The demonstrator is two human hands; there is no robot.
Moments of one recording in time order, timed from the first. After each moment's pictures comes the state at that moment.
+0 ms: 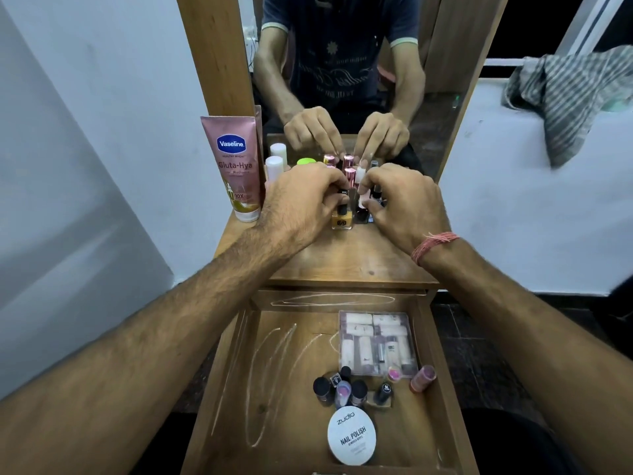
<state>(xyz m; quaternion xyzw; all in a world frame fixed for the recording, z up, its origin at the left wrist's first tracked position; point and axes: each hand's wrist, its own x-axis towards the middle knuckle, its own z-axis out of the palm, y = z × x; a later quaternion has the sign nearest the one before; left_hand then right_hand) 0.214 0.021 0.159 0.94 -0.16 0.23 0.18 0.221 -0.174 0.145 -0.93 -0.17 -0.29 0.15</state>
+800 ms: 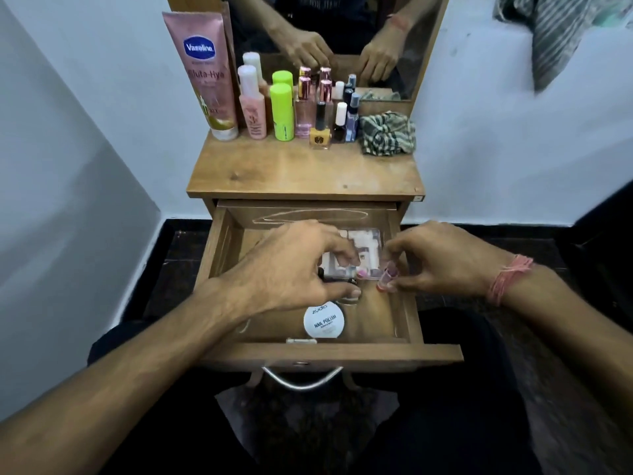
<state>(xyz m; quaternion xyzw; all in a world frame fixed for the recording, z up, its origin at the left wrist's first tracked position) 0.044 0.007 0.091 0.93 -0.30 0.00 0.20 0.060 -0.261 0.110 -0.95 -0.30 0.11 0.07</state>
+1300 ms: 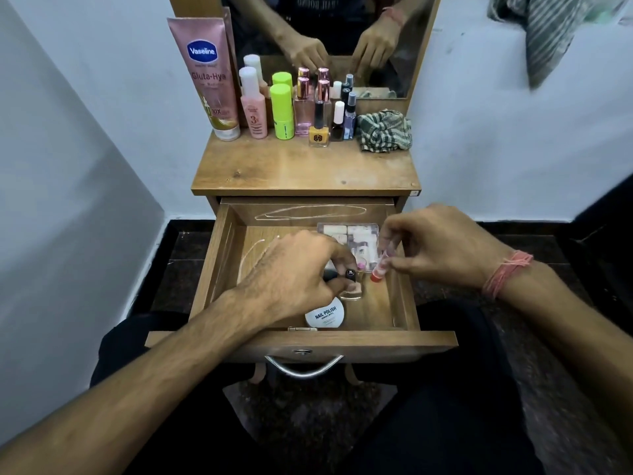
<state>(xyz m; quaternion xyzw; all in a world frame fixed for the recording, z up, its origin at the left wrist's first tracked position) 0.027 -0.006 0.080 0.96 -0.23 -0.01 0.18 0.045 -0.253 0.127 -0.96 -0.24 0.05 0.14</state>
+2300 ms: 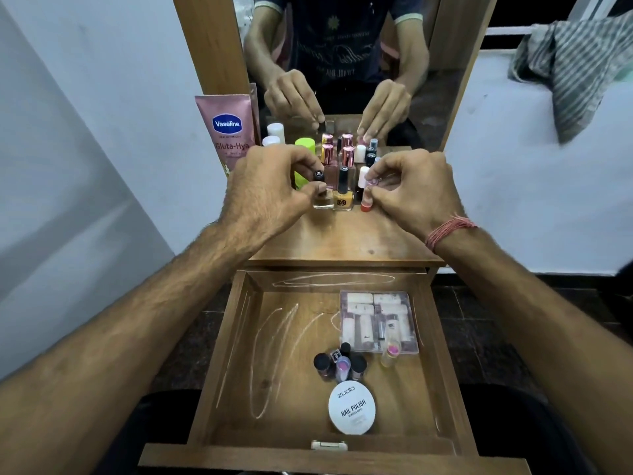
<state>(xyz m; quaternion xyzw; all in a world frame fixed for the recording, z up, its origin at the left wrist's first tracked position) 0.185 0.051 0.162 0.93 -0.10 0.24 0.27 0.202 -0.184 0.148 -0.91 -0.13 -0.24 0.33</state>
